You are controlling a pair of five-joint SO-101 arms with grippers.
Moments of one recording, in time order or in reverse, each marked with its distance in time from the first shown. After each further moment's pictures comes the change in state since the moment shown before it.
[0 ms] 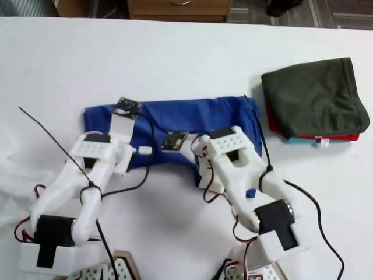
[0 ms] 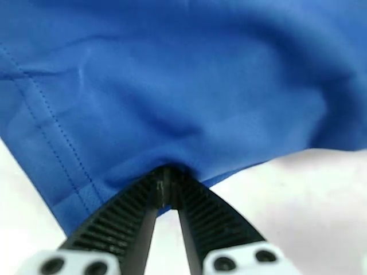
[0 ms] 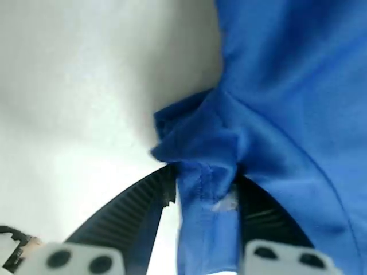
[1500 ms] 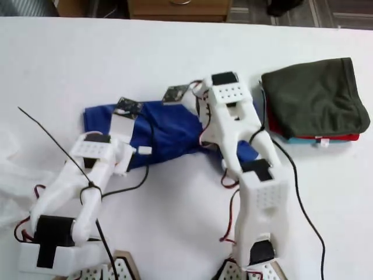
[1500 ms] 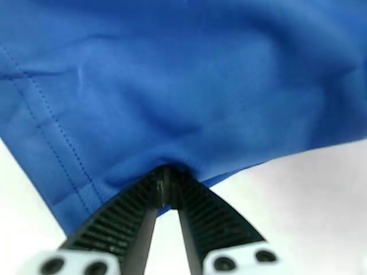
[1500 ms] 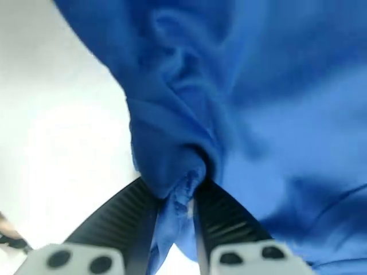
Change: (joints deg) left arm 0.0 0.0 0.0 0.0 0.0; right arm 5.8 27.7 -58.5 30.1 6.9
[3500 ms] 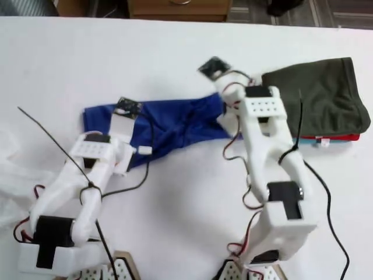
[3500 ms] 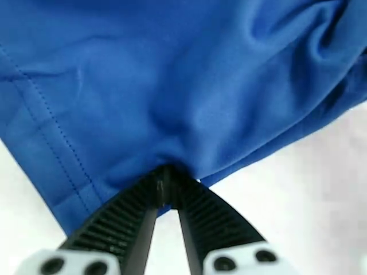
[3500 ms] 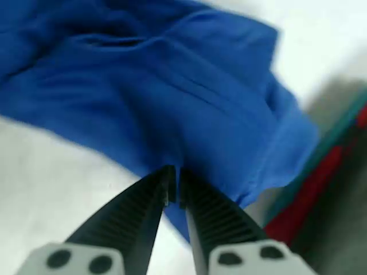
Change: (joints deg) left arm 0.0 0.0 0.0 -0.2 0.0; right arm 10.7 -21.0 29.8 -35.2 -21.1
